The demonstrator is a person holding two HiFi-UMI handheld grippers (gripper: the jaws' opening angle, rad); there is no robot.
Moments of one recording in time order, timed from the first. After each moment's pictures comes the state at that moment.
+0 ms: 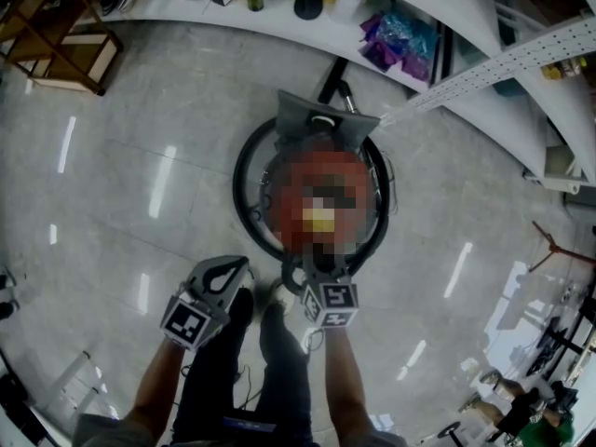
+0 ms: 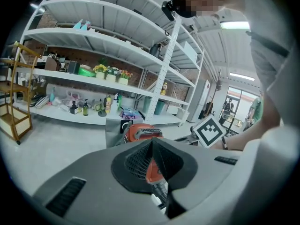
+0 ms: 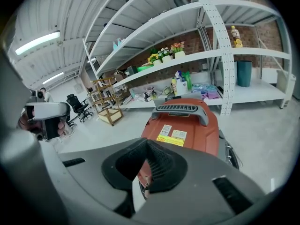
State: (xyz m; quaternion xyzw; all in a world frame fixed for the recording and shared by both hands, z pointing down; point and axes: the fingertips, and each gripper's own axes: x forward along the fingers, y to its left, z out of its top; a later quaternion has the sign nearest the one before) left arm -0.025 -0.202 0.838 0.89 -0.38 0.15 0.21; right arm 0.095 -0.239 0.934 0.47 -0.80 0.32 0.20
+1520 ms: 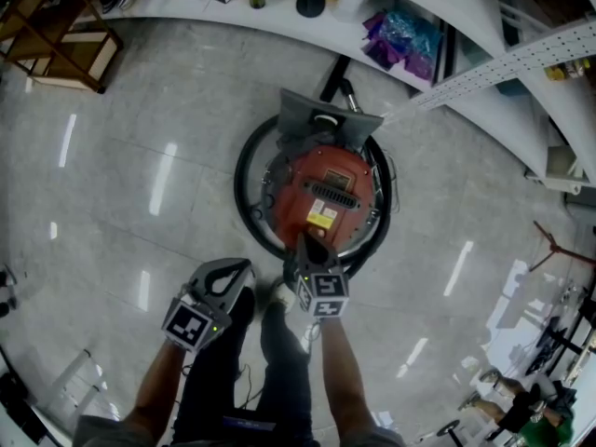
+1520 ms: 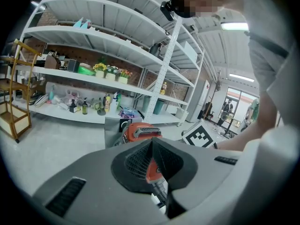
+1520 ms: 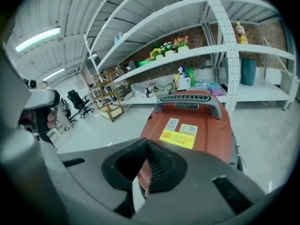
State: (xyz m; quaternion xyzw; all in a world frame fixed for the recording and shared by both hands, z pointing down) left arm -0.025 -0.198 0.836 0.89 -0.38 0.15 0.22; right arm 0.075 -0.245 0.959 0.46 -0.80 0.32 0.22
